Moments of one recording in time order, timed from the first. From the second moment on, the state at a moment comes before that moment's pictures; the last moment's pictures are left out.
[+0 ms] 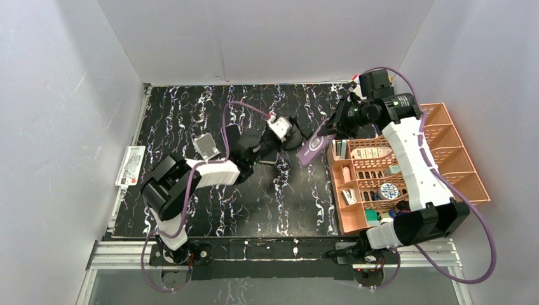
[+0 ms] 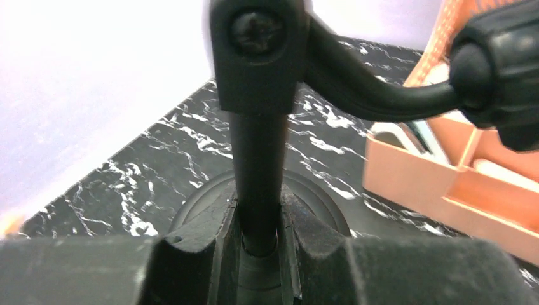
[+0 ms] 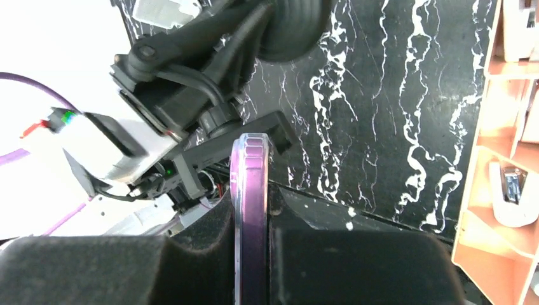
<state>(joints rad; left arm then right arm) -0.72 1.81 0.97 0.91 0.14 0.18 0.26 1.43 1.65 -1.18 -0.45 0.62</state>
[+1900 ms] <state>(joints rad) -1.17 1.93 0.49 1.32 -0.62 0.04 0.48 1.59 1.50 -1.33 -0.30 0.66</state>
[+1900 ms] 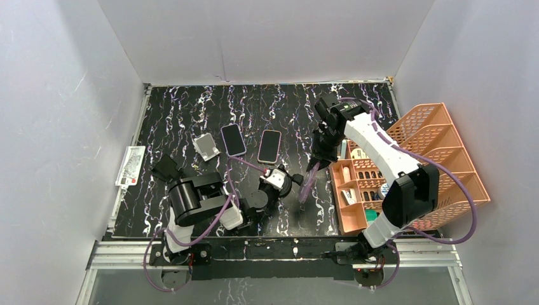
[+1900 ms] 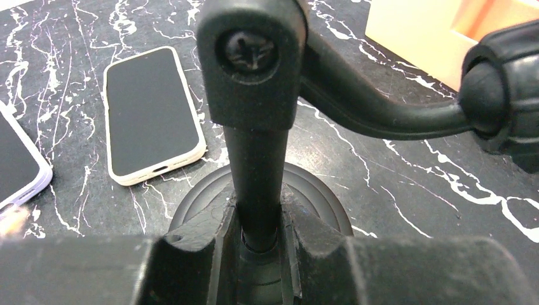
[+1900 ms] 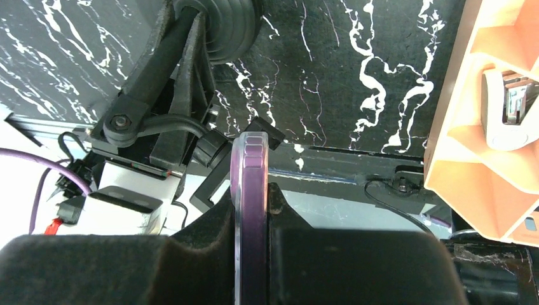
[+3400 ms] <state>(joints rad) -1.17 1.99 0.42 1.49 -0.54 -0.04 0.51 1.68 1.49 -1.35 -0.26 0.70</state>
